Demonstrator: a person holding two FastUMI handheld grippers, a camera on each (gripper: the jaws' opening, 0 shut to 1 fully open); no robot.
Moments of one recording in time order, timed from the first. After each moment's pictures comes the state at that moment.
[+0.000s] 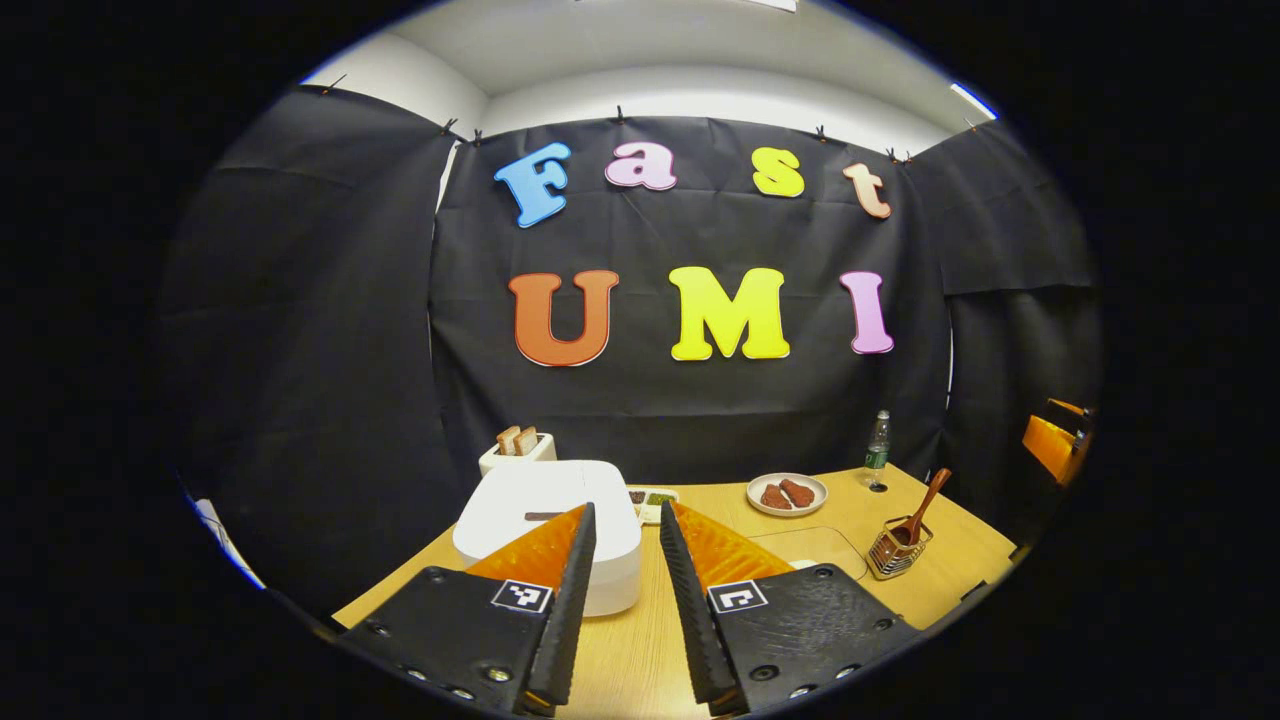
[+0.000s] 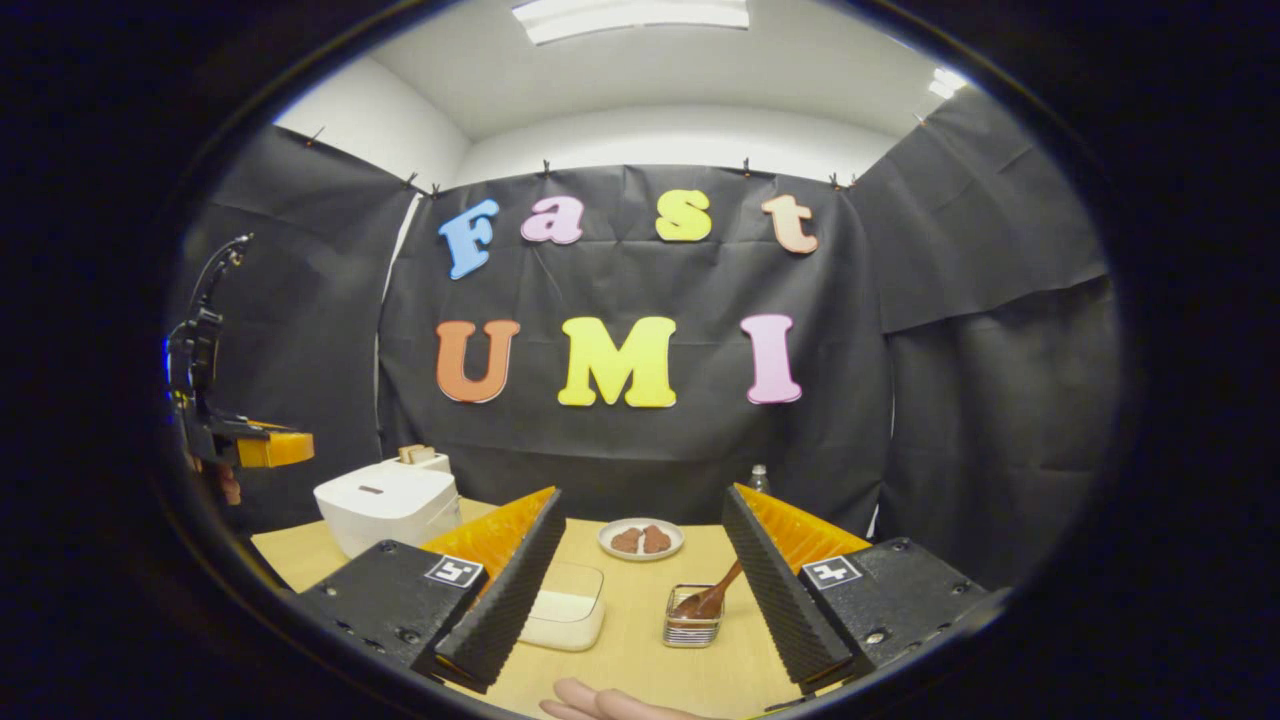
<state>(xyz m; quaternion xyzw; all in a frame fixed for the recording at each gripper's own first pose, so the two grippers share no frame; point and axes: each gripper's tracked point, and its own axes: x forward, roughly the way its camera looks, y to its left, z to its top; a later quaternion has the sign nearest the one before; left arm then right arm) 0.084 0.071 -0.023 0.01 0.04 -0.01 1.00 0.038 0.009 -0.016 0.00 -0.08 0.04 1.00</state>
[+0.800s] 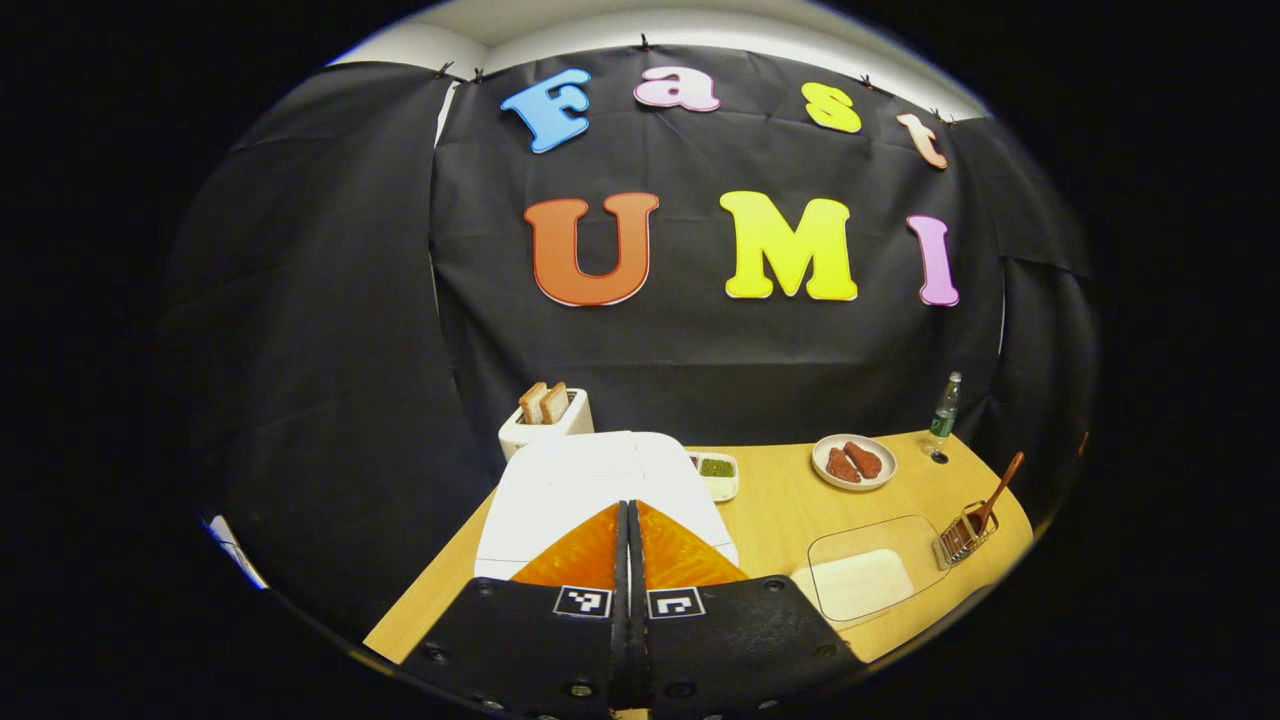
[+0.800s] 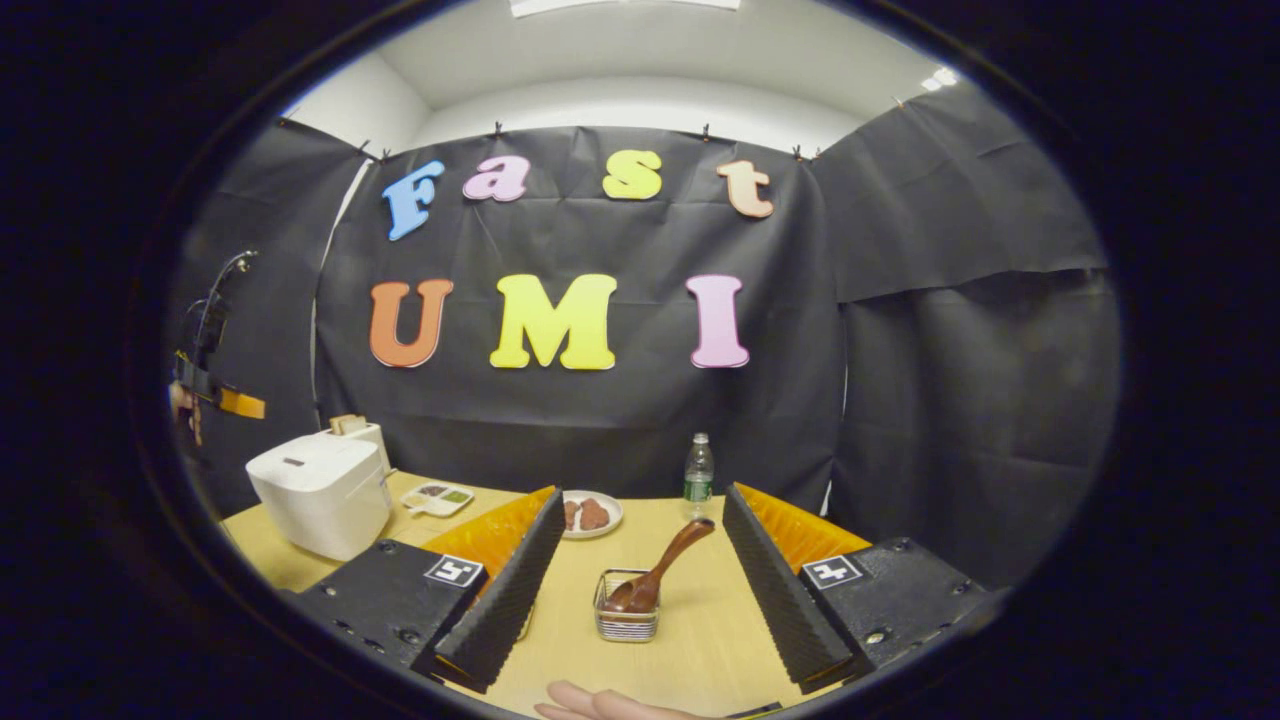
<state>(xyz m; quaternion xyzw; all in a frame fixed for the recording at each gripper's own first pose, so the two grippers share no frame) 0.200 0.139 -0.066 0.02 0.17 0.03 0.99 0.089 -0.052 -0.042 0.00 -0.02 -0.03 1.00</state>
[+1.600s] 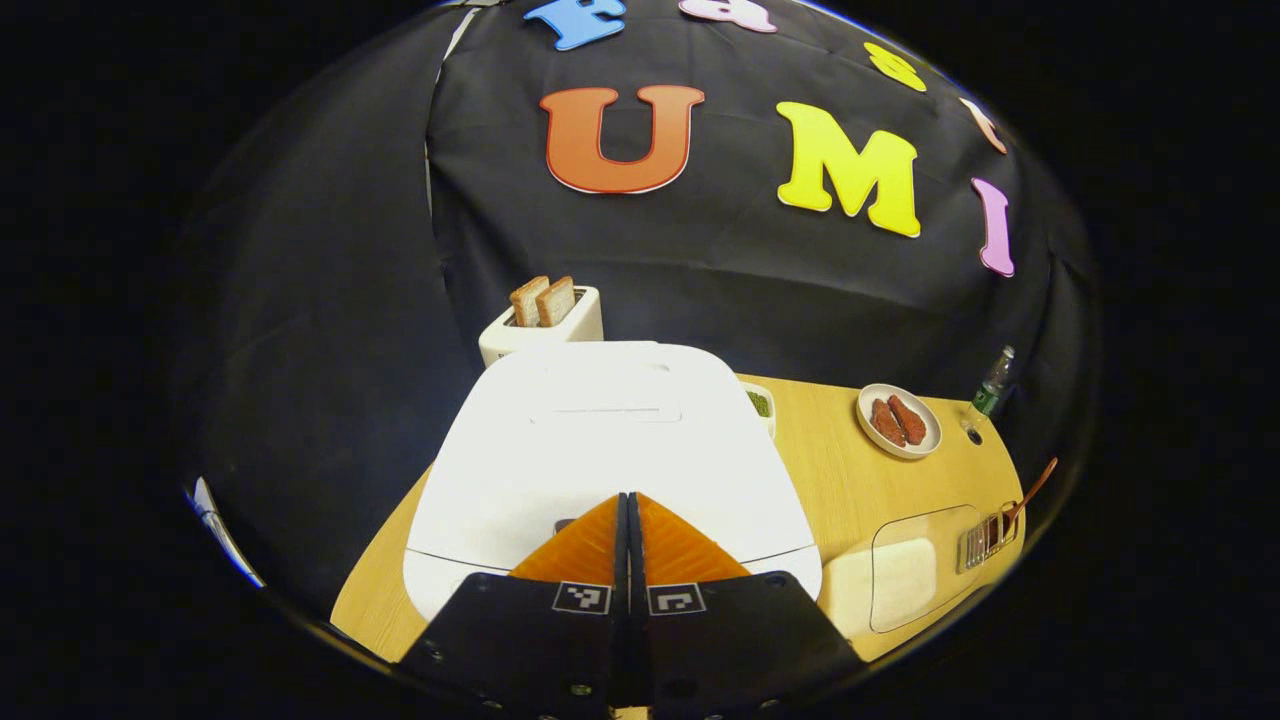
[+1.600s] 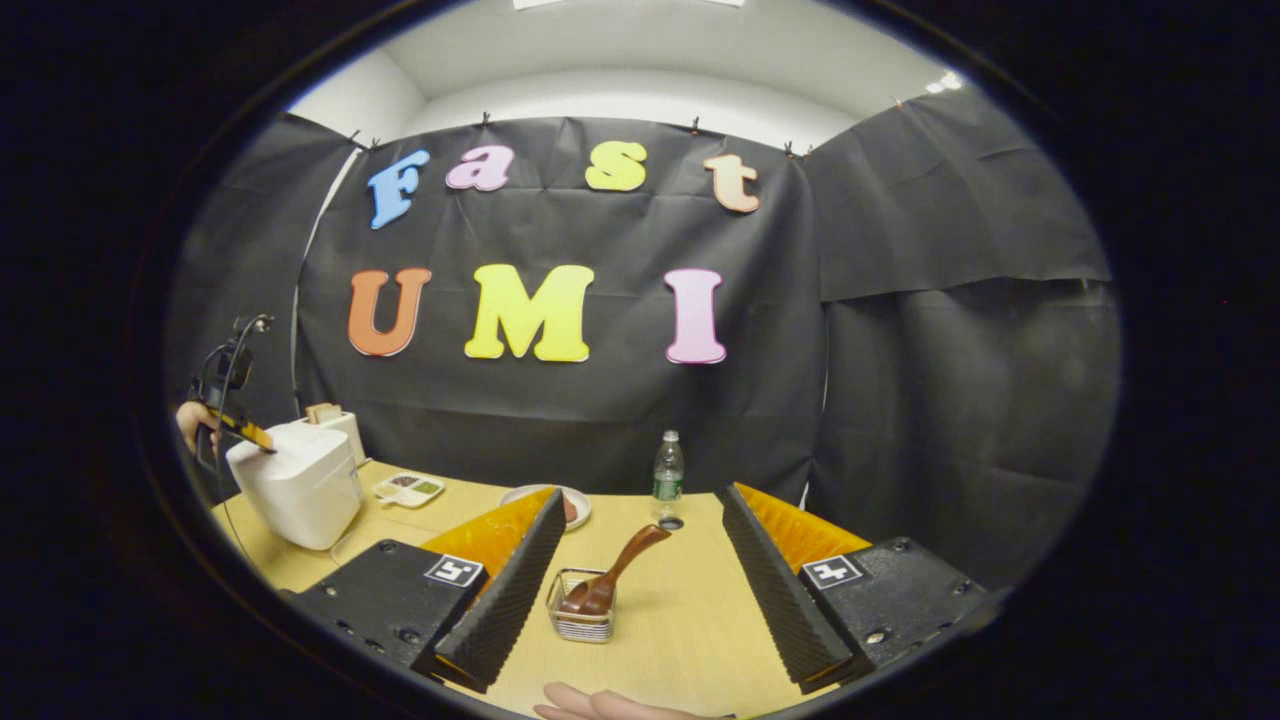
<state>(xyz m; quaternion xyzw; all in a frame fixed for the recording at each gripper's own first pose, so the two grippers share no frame) 0.249 0.157 -0.152 -0.04 0.29 0.05 0.96 0.097 -0.099 -0.038 -0.01 -0.01 -0.06 1.00</state>
